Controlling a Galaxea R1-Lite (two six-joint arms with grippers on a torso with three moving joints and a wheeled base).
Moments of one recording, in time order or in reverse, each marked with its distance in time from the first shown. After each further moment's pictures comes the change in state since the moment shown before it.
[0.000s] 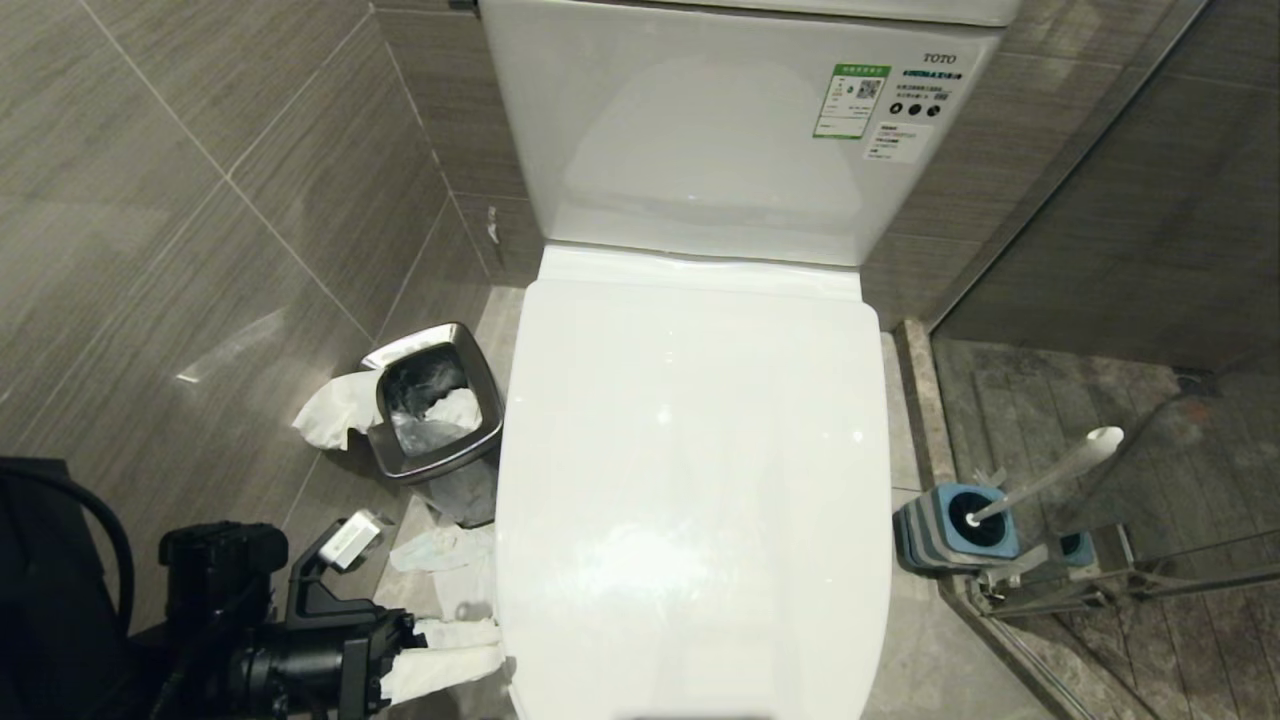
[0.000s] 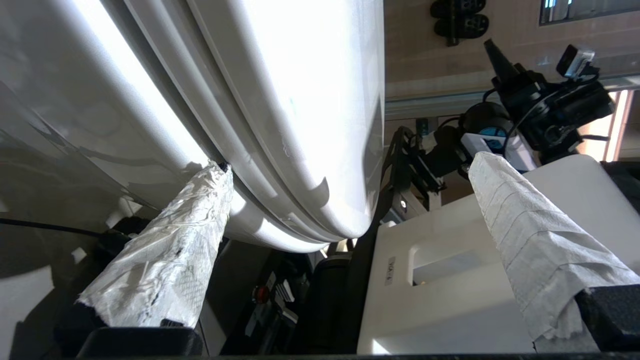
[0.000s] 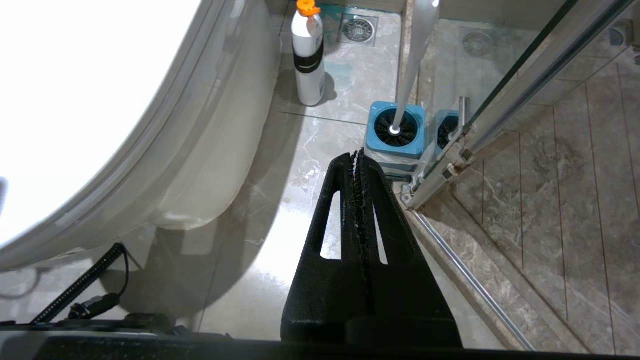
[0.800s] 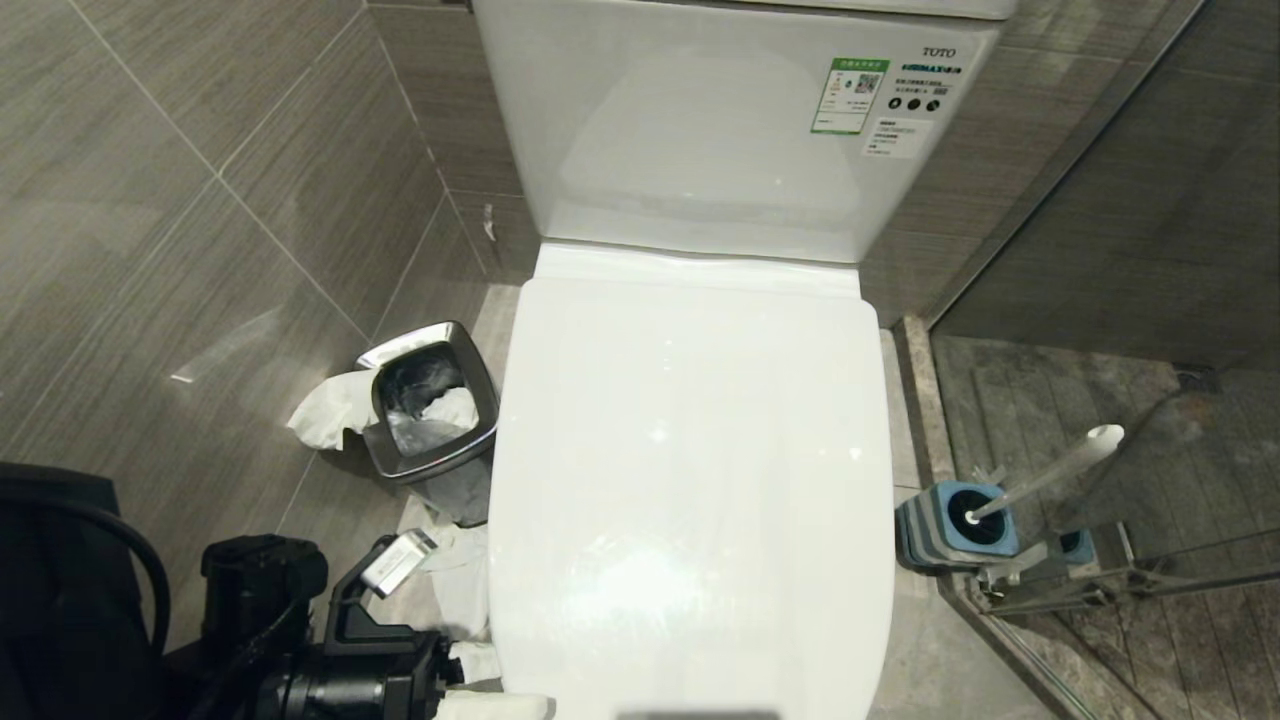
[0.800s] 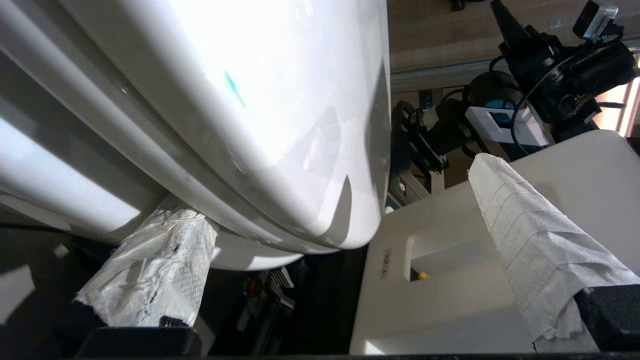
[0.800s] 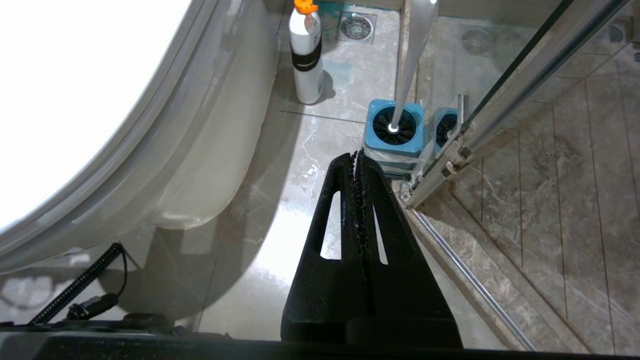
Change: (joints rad) left arm -0.142 -0.027 0.064 -0.056 0.079 -0.016; right arm 0.000 0.000 0.000 0.000 0.000 0.000
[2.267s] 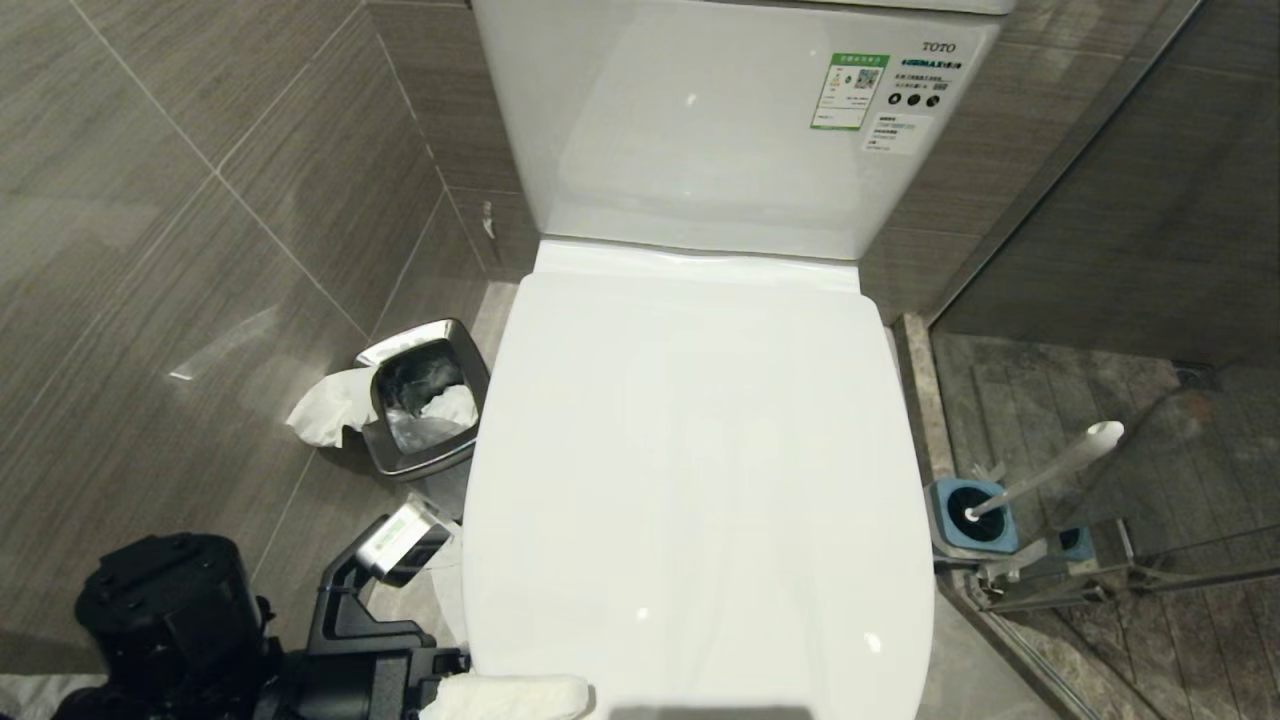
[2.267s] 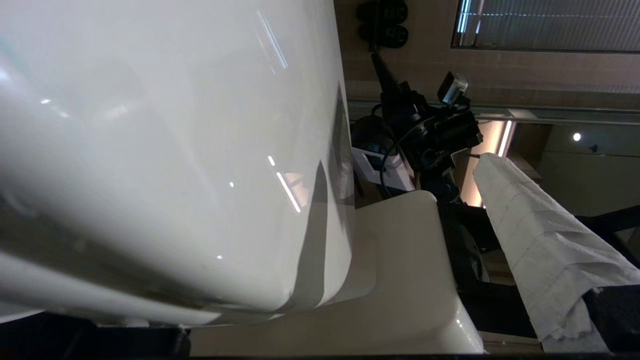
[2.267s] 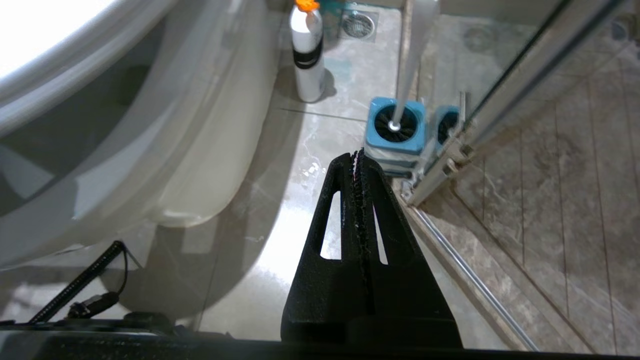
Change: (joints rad) left arm -0.247 -0.270 0.058 -0.225 0.177 -0.626; right arm 0.000 0.000 0.000 0.000 -0.001 0.000
